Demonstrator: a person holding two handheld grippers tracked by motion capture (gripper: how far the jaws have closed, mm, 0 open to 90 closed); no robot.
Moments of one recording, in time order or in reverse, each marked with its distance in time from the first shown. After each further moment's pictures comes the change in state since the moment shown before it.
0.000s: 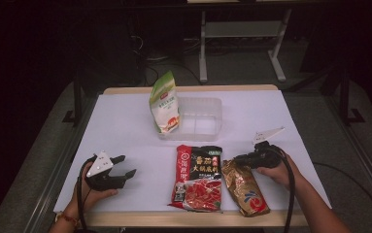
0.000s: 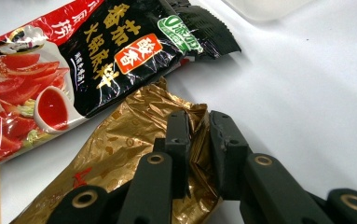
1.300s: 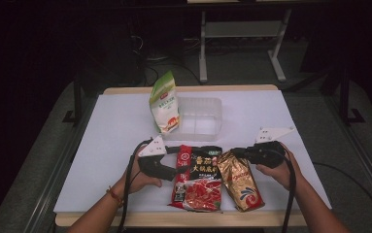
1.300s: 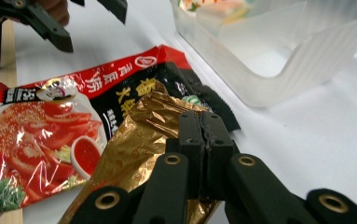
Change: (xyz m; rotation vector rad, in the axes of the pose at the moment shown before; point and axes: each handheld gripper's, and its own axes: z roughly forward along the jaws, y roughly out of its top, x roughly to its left) left arm -0.064 0.098 0.088 -0.085 -0.369 0.039; right arm 0.037 0.026 -0.028 -0.178 -0.085 -0.154
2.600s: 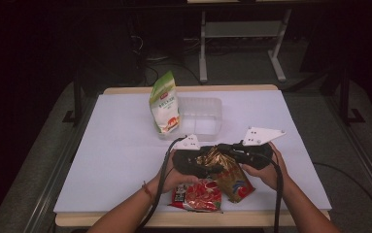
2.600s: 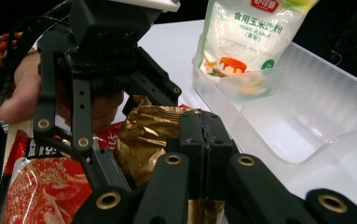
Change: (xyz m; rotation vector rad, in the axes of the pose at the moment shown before) left arm -0.027 0.034 0.075 -0.051 -0.186 -0.109; right arm 0.039 0.036 0.010 -0.134 -0.023 -0.122
